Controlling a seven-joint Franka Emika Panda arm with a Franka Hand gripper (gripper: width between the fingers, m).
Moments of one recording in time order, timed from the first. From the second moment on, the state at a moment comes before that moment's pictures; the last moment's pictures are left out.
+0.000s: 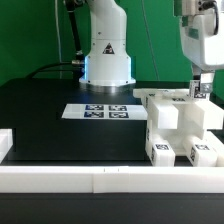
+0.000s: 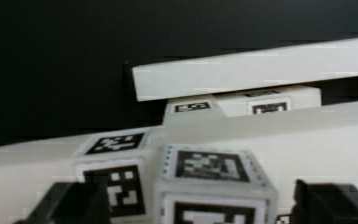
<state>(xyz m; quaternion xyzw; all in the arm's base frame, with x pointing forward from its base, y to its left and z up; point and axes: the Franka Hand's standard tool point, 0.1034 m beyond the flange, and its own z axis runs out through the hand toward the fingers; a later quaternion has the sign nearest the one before) 0.532 0.129 0.116 -0.67 0.74 0.03 0.06</state>
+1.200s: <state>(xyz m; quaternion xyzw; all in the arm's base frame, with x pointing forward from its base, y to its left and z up) 0.535 0.127 0.116 -0.95 0.30 0.04 0.05</state>
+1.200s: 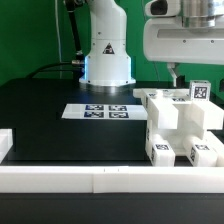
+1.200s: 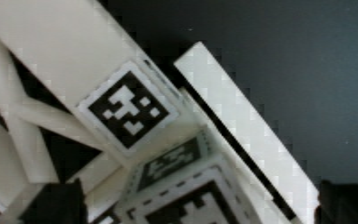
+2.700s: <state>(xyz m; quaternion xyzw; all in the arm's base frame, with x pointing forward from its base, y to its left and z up) 0.536 0.128 0.116 -0.89 0.44 0.04 0.05</state>
